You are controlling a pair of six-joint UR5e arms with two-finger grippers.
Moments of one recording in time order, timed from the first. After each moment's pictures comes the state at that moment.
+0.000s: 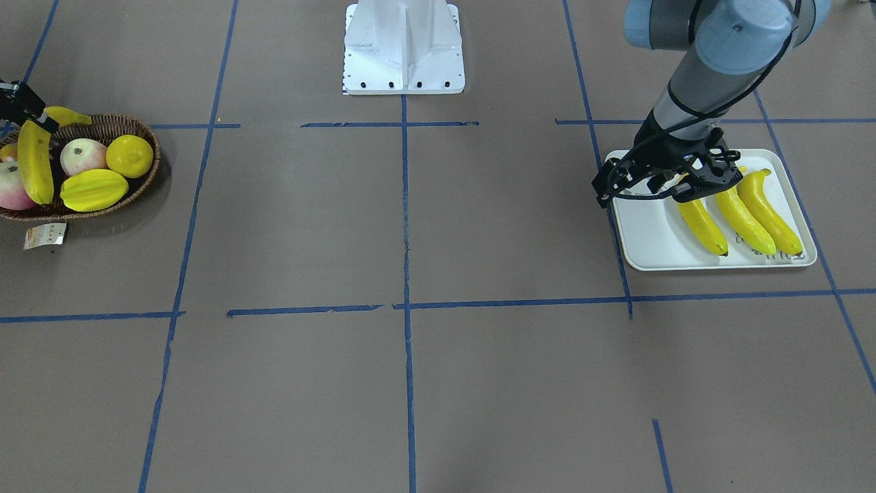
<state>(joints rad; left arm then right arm) -0.87 -1.89 -1.94 -1.54 -2.10 -1.21 1.03 -2.07 1.86 -0.56 2.39 1.08</state>
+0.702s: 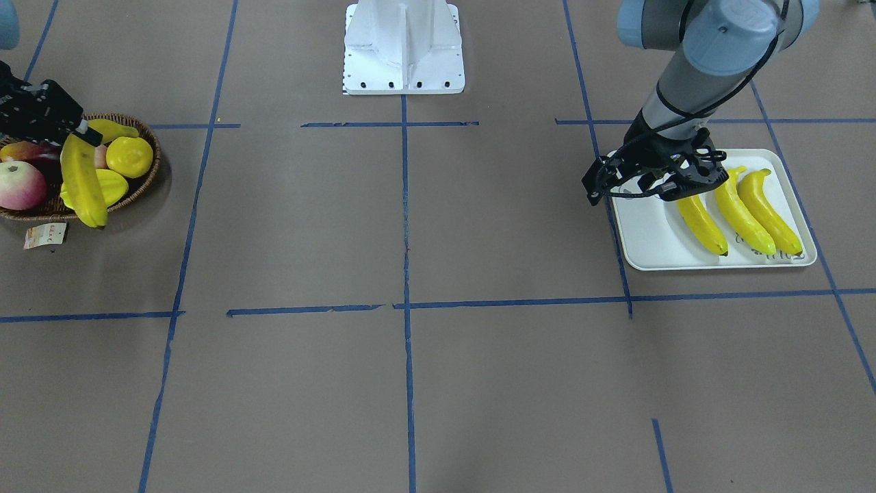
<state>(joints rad) -0.84 -1.91 -1.94 -1.55 -2.10 -1.21 1.07 -1.69 1.92 -0.74 2.51 1.09</state>
